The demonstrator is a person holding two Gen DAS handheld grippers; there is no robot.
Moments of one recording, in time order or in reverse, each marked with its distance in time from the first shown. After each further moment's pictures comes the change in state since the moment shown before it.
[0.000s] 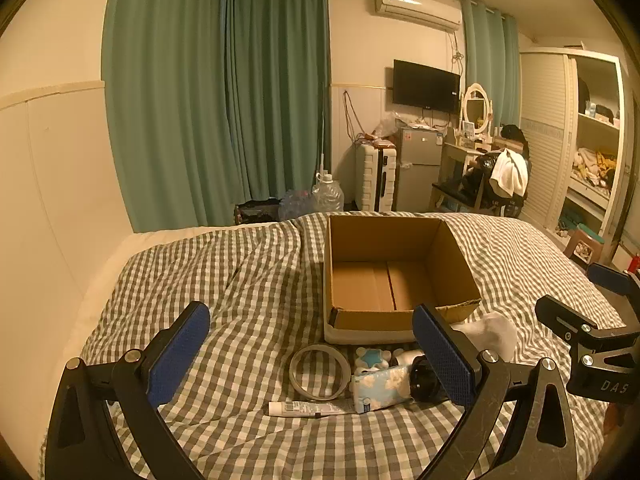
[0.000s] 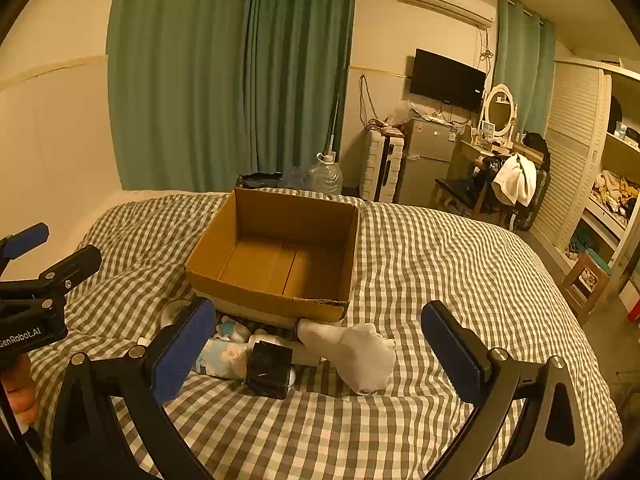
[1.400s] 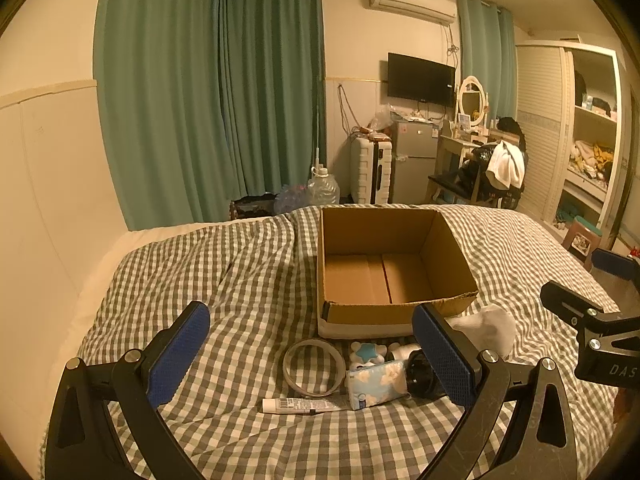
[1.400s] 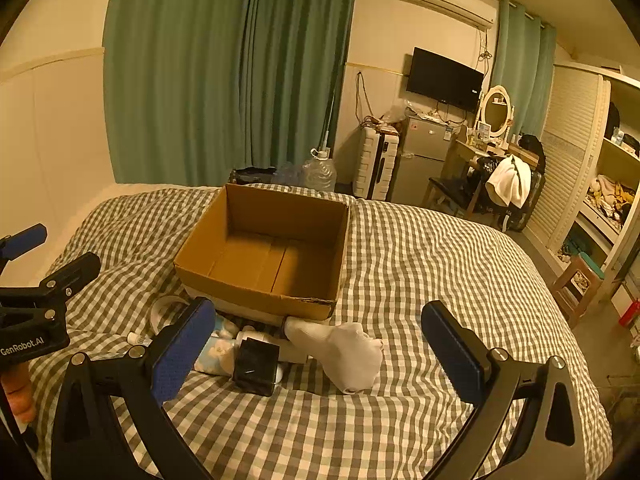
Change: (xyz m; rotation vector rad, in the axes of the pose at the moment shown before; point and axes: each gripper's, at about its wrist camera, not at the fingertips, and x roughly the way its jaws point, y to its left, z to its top) left arm 0.007 -0.006 -0.003 0.016 0.023 -0.013; right arm 0.001 -0.006 0.004 -0.017 0.020 -0.032
